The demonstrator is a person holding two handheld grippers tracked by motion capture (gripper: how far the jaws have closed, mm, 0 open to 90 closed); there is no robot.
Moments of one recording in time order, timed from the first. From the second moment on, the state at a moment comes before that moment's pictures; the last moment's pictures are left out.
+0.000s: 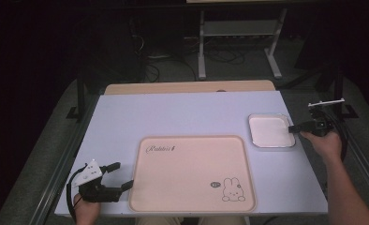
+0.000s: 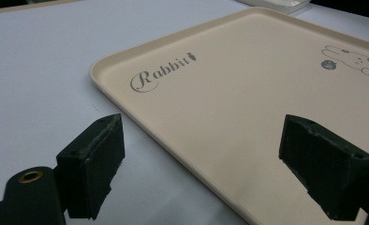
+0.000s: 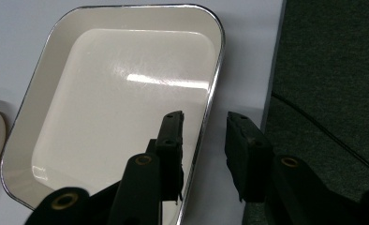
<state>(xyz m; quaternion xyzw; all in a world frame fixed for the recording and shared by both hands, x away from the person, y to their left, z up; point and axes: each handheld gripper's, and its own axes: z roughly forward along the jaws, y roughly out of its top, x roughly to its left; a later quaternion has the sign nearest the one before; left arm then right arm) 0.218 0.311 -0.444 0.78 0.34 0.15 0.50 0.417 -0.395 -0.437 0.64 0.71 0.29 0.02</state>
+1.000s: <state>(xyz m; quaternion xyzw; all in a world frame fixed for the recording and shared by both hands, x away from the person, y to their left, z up) 0.218 0.310 -0.443 0.78 0.34 0.15 0.50 0.424 -0.380 -0.439 0.67 0.70 0.25 0.01</state>
